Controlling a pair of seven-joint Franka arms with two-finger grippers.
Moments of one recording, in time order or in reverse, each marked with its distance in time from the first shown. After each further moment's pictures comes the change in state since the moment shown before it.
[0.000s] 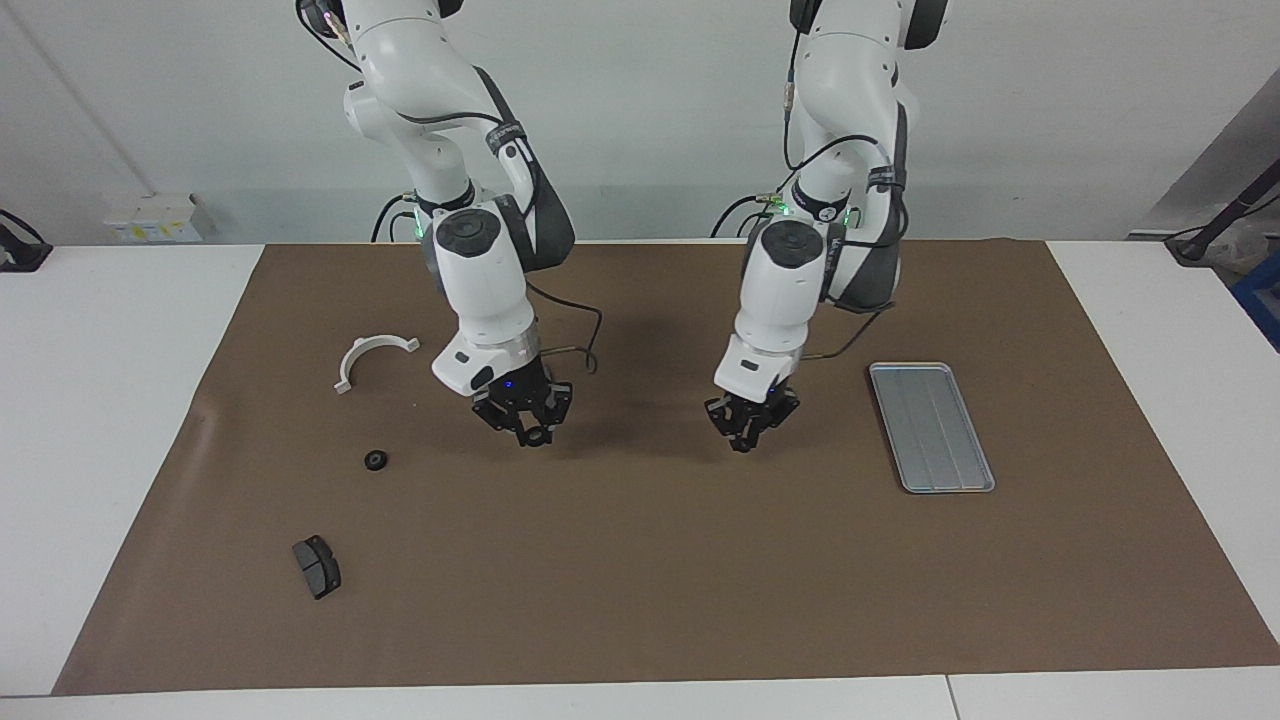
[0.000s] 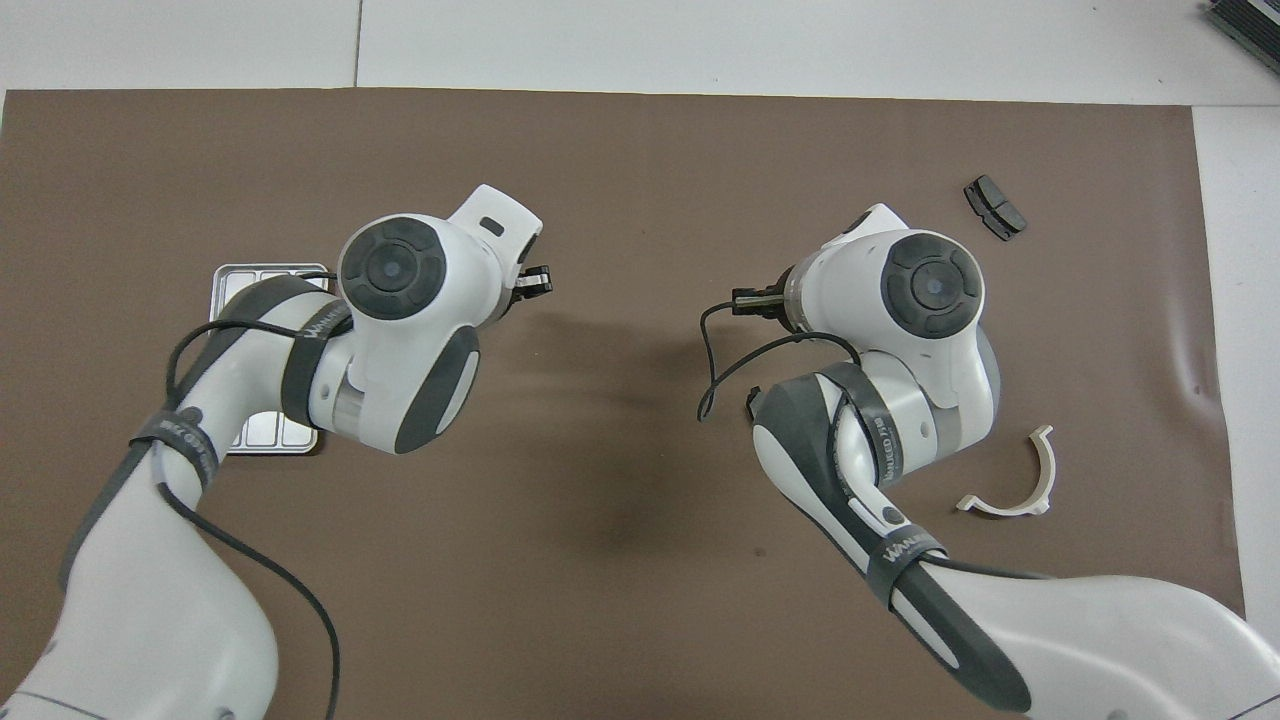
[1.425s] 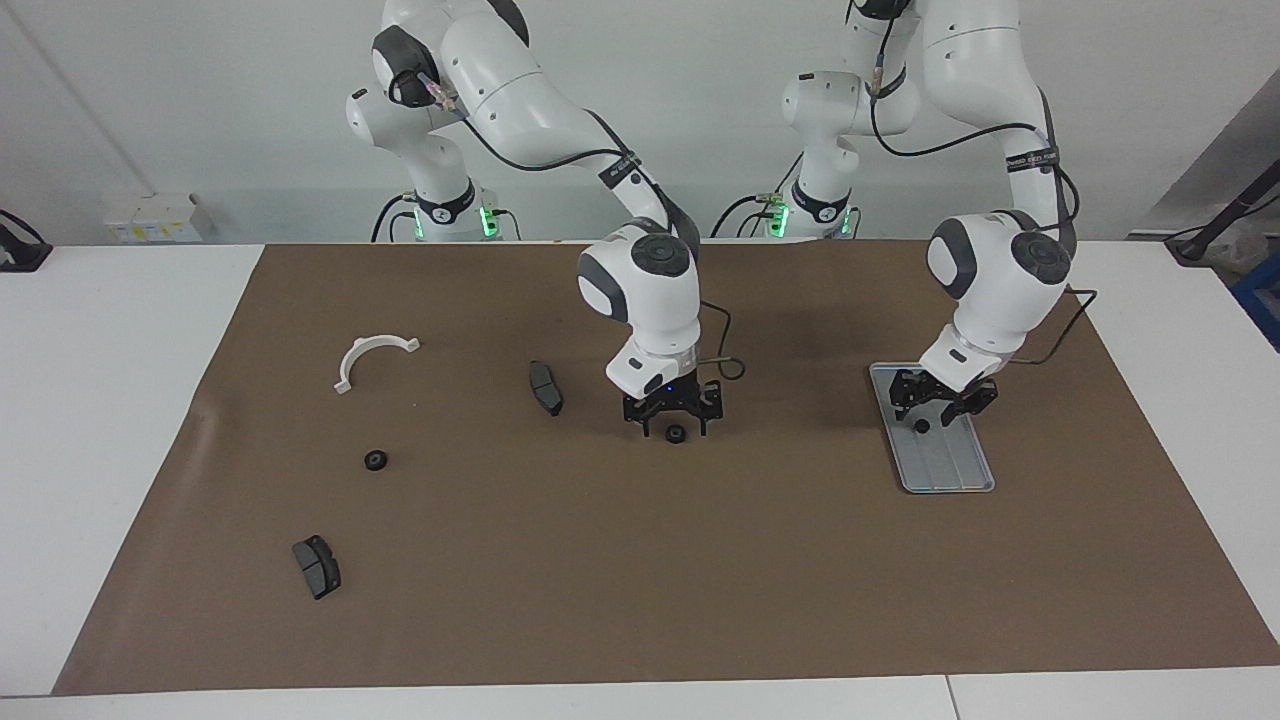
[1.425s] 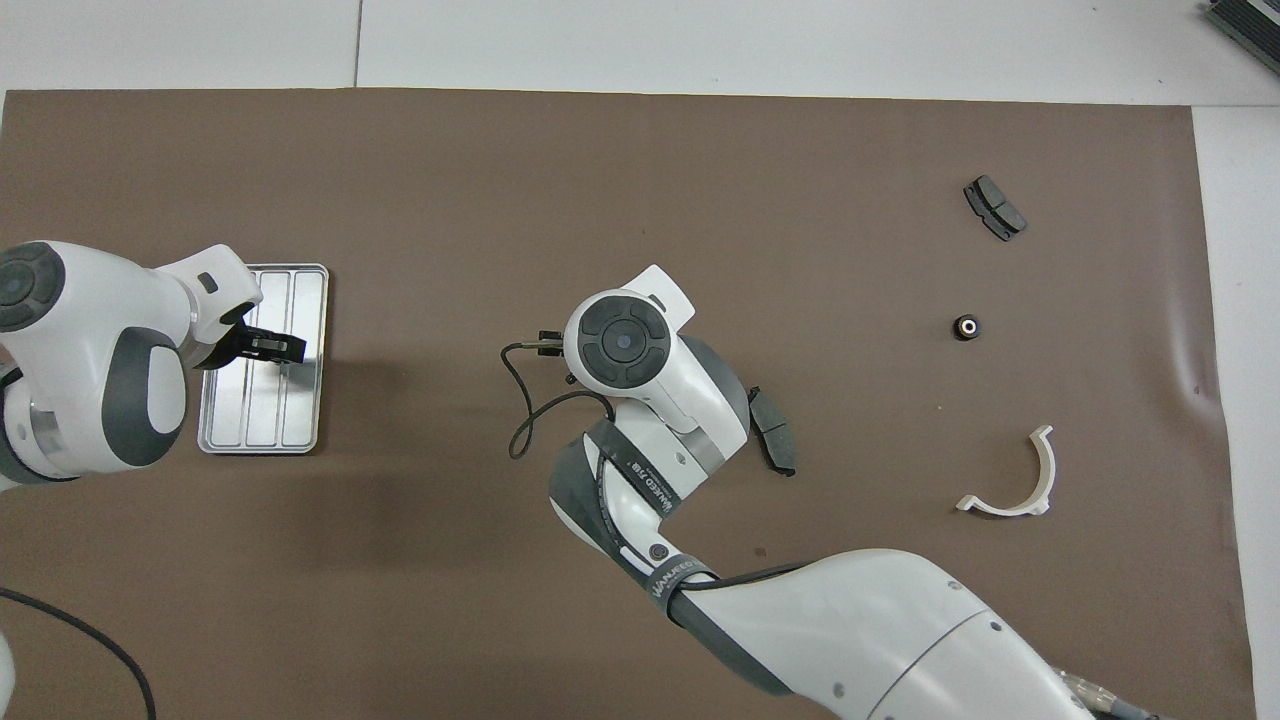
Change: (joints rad) left arm 0.364 -0.110 -0.020 -0.249 -0.081 0.049 0.723; right arm 0.222 0.253 -0.013 0.286 -0.083 -0.053 0.336
